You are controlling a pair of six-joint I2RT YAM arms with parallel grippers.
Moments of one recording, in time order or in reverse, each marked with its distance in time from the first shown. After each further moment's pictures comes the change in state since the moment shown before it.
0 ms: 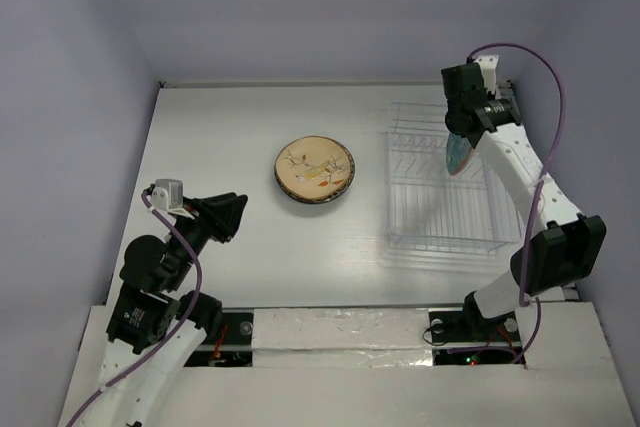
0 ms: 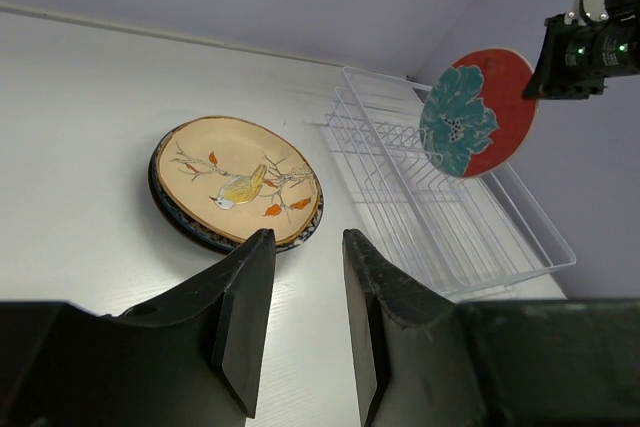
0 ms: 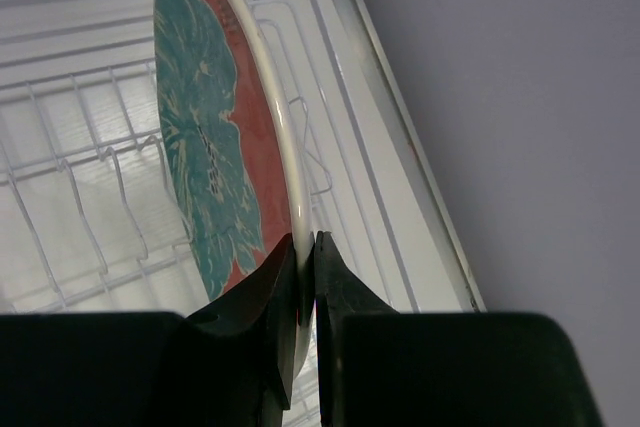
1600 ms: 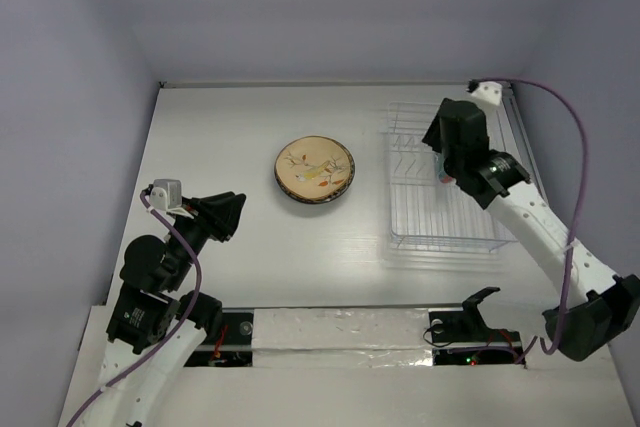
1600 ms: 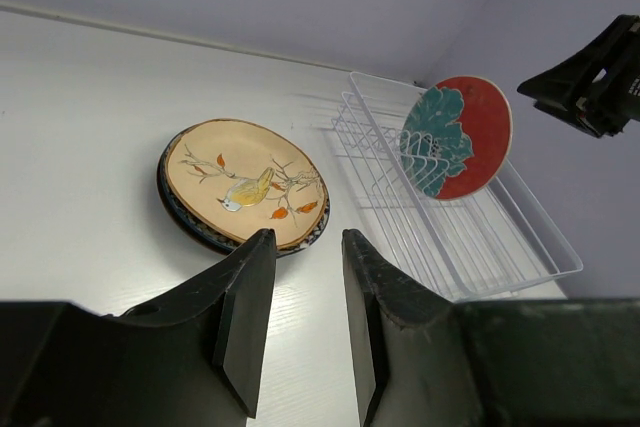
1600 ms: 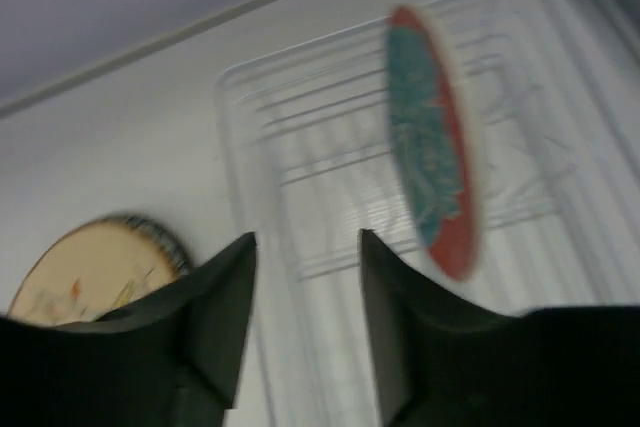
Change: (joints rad) left arm 0.000 0.000 0.000 0.000 -0.023 0.000; right arm 0.253 -0.347 -0.345 0.368 -0.173 0.353
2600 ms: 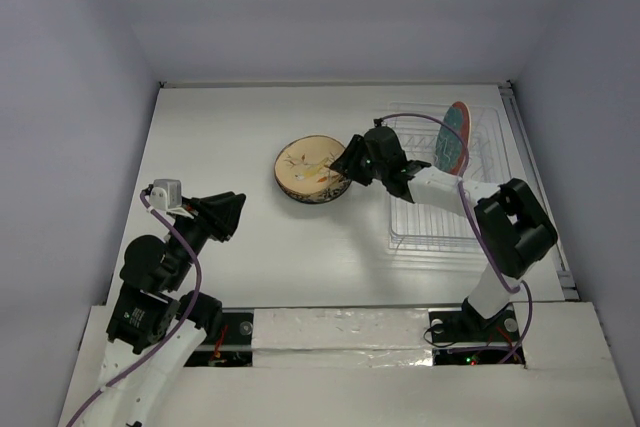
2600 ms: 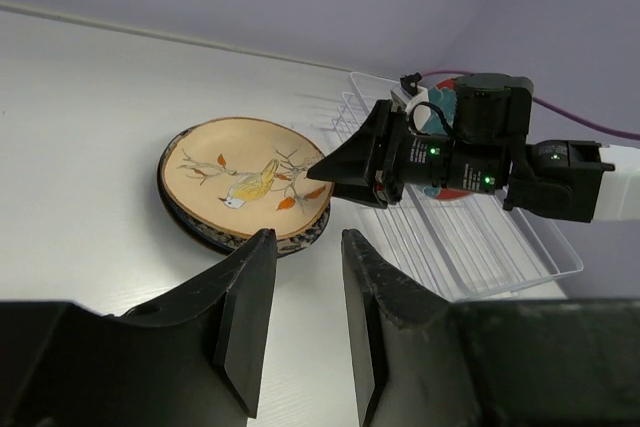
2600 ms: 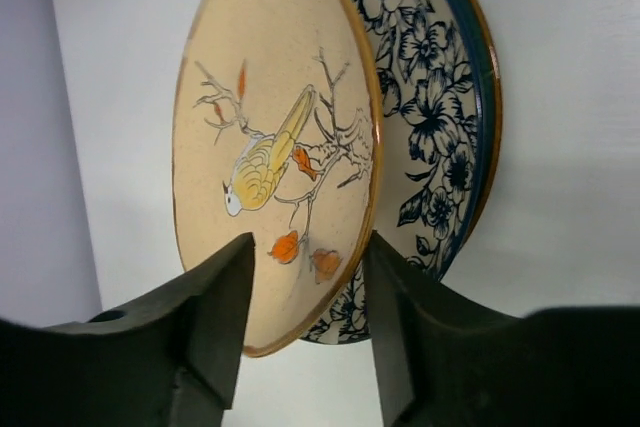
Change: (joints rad) left arm 0.000 0.000 0.000 0.000 -0.001 0.000; right arm 0.089 0.522 -0.164 0.554 -0.670 0.403
